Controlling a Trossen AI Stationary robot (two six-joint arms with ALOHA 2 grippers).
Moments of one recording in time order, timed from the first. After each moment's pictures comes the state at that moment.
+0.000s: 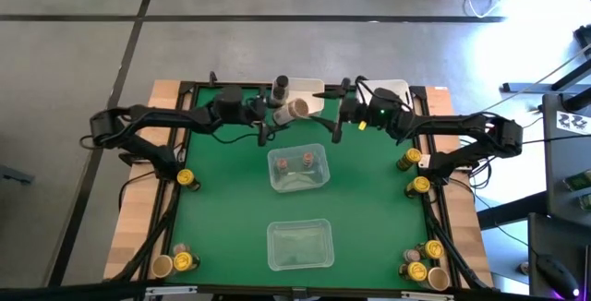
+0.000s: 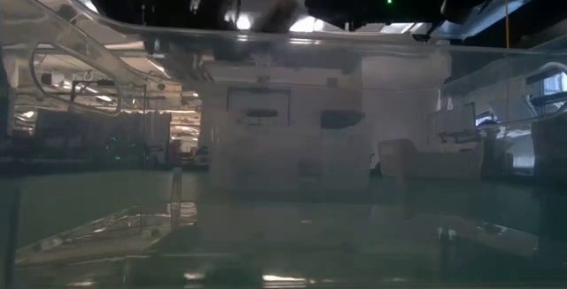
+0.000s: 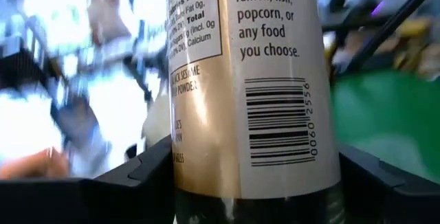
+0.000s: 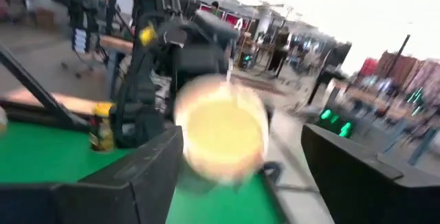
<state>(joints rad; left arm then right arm) 0.43 1.38 0.67 0.59 0.35 0.33 -0.32 1.36 0.78 0.67 -0.20 -0.25</state>
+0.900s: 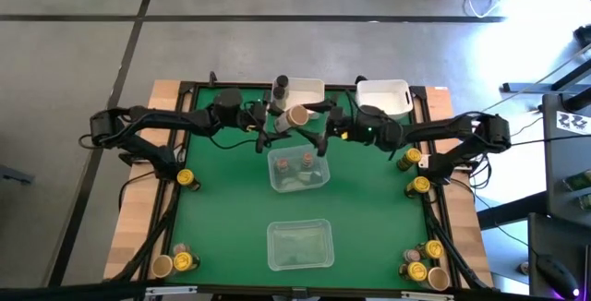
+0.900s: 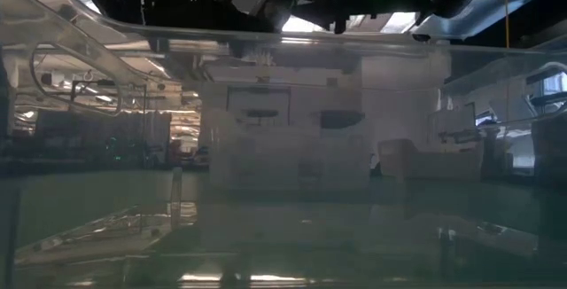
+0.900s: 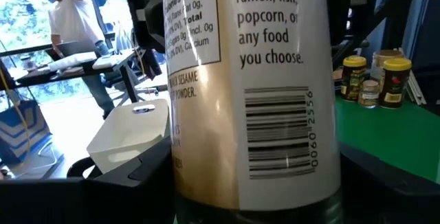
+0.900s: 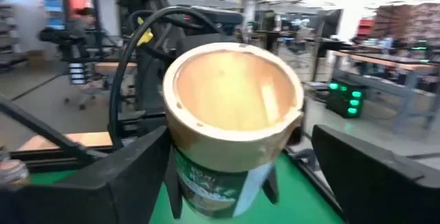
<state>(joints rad) 0.37 1.38 0.67 0.62 0.43 0.21 -0.15 1.49 0.86 0.71 0.05 -0.06</state>
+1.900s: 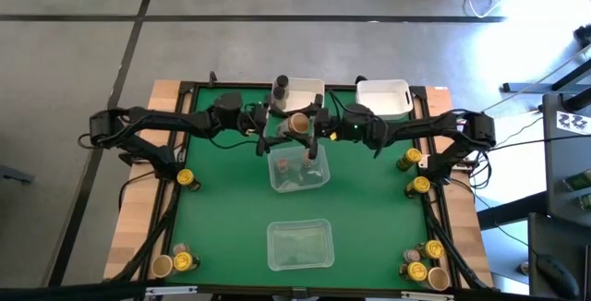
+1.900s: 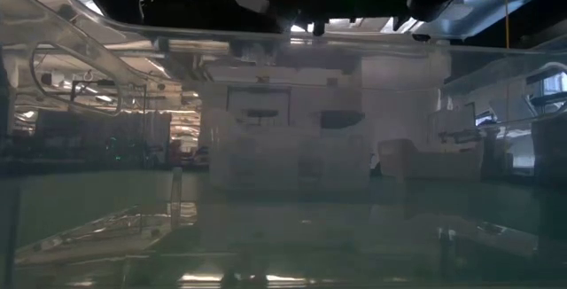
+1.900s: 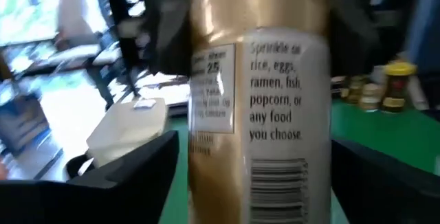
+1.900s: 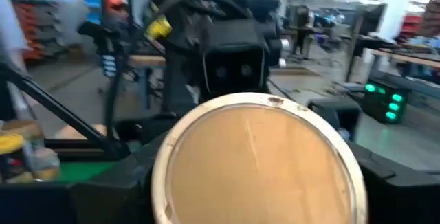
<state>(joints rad) 0.35 1.37 0.67 0.60 0.37 0.18 -0.15 1.61 0.97 0.71 -0.05 -0.07</state>
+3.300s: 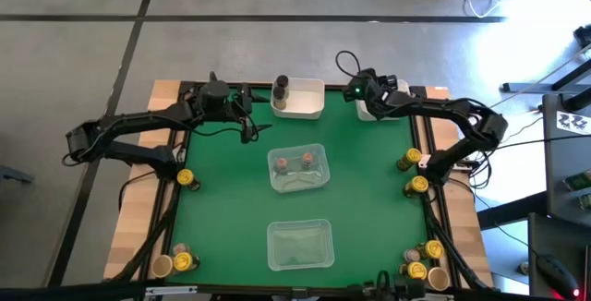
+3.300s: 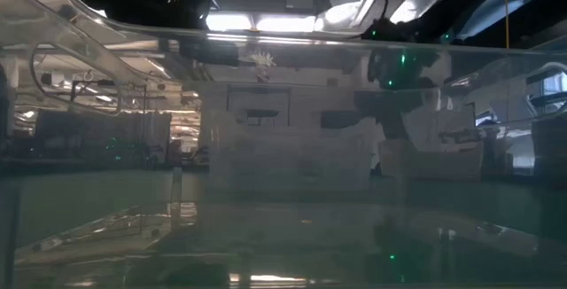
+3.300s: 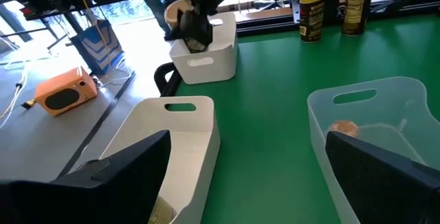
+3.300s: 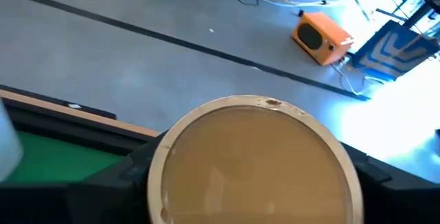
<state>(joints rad) 0.49 1.13 0.67 0.09 0.21 0.34 -0.62 1.54 0.89 -0.10 0.79 0.32</state>
